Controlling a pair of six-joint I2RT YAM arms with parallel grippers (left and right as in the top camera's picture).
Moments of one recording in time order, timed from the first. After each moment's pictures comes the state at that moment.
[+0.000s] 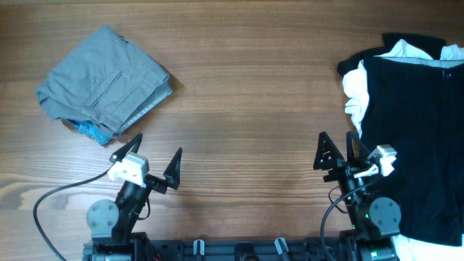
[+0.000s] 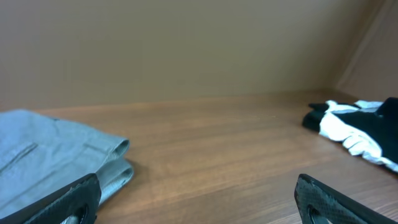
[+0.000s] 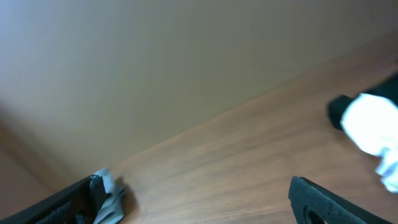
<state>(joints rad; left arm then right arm) 0.03 0.01 0.06 -0.06 0.42 -0.10 0.14 0.02 0.02 0.05 -0.09 0.58</state>
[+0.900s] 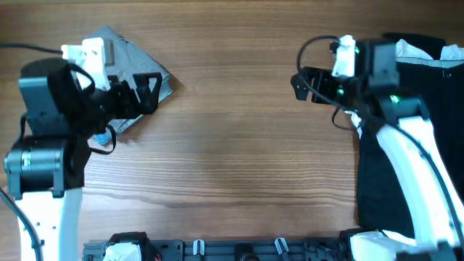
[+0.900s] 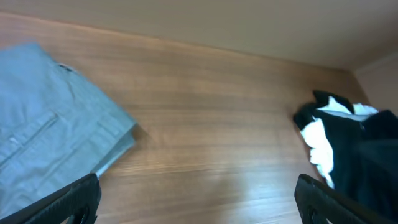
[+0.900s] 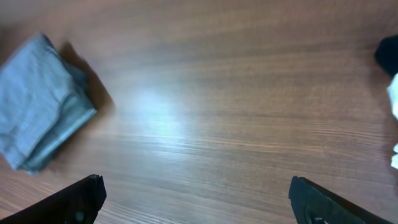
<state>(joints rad) 0.03 1.11 1.36 -0.88 0.38 -0.19 0.13 1.40 1.26 -0.75 -0.29 0.26</state>
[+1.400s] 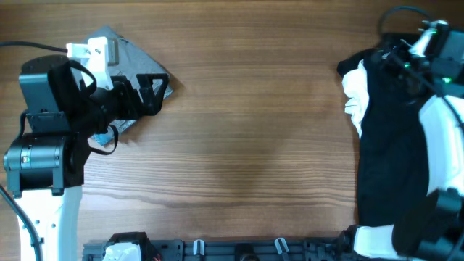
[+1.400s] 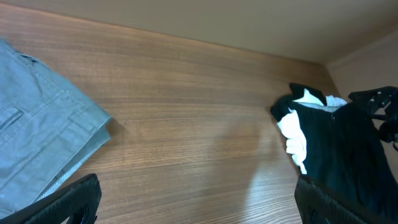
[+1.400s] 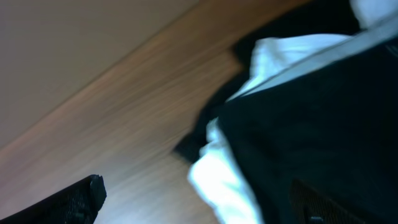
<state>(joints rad) 0.03 1.12 1.37 -0.90 0.46 -0.20 -0.31 1.59 1.29 -0.46 -0.12 0.36</state>
